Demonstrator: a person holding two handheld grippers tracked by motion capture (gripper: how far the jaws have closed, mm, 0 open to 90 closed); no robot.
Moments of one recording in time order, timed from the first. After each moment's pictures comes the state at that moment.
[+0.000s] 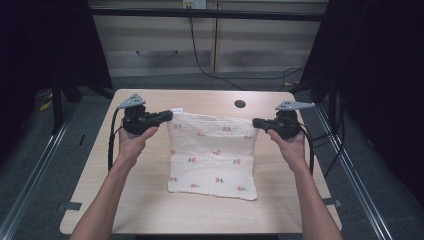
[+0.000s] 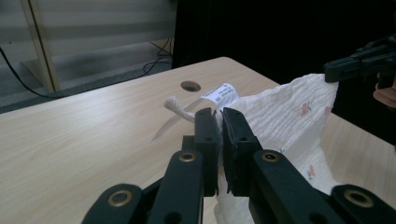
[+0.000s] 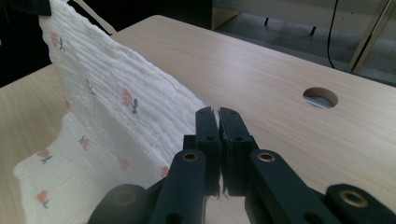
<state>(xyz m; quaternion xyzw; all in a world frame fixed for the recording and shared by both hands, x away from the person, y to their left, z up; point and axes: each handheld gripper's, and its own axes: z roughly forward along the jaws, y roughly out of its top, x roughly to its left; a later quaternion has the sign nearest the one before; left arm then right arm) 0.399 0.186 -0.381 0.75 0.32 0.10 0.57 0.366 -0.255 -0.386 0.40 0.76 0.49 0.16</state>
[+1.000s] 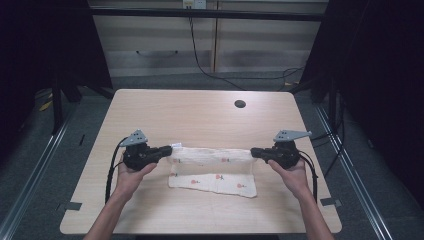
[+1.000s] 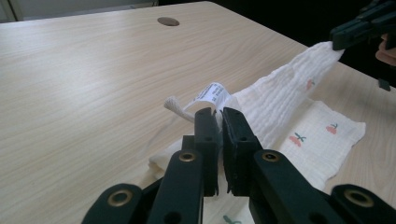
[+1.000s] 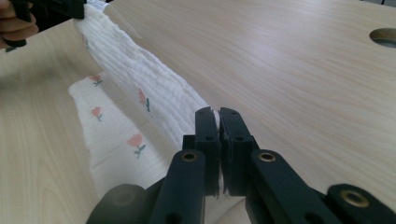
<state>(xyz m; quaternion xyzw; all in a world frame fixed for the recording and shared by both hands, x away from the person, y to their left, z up) 0.339 0.196 -0.449 0.79 0.31 0.08 0.53 0.307 -0.253 -0.439 0.37 0.79 0.47 0.11</state>
